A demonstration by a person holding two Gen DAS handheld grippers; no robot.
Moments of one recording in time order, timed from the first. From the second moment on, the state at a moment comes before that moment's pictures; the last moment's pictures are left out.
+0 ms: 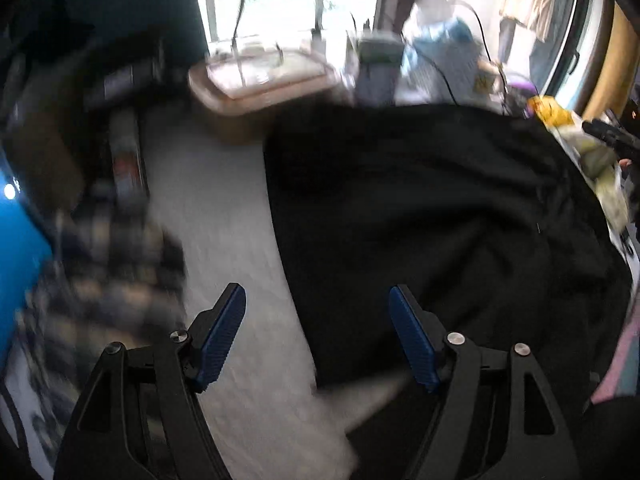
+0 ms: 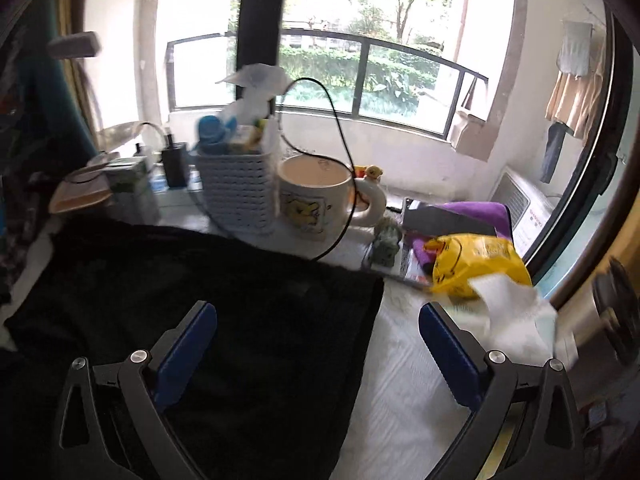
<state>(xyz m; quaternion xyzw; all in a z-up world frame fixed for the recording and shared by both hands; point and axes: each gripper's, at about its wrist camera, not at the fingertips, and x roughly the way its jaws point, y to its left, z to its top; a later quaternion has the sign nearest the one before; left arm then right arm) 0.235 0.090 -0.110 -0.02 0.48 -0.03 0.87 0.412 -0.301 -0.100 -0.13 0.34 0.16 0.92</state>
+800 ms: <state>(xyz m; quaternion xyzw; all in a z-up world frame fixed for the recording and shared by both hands) 0.185 0.064 -0.126 -0.01 0.44 -0.05 0.90 0.263 -0.359 -0.155 -0.06 0.41 0.12 0.90</state>
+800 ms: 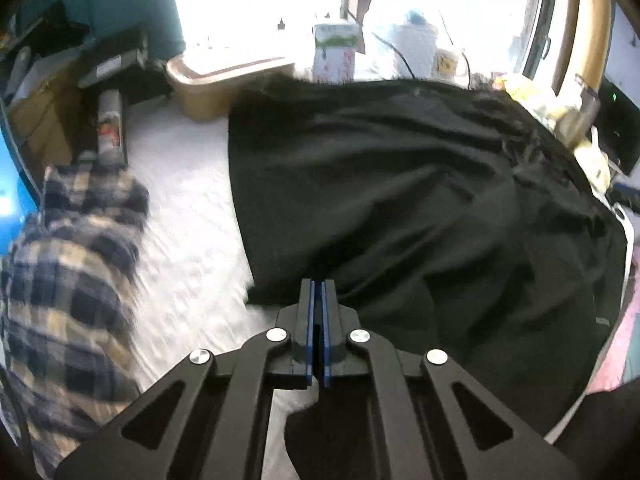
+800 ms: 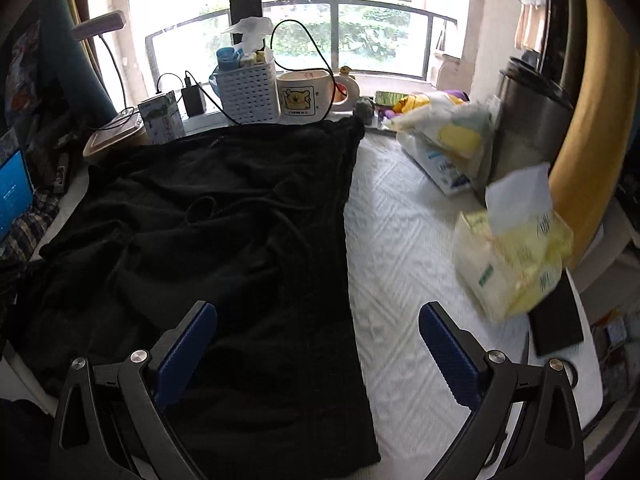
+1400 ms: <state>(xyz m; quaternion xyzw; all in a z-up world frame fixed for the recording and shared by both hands) 0.226 0.092 -0.091 -0.01 0.37 -0.02 0.93 0.267 -0.356 -0.156 -0.05 0.41 0.13 0.90</state>
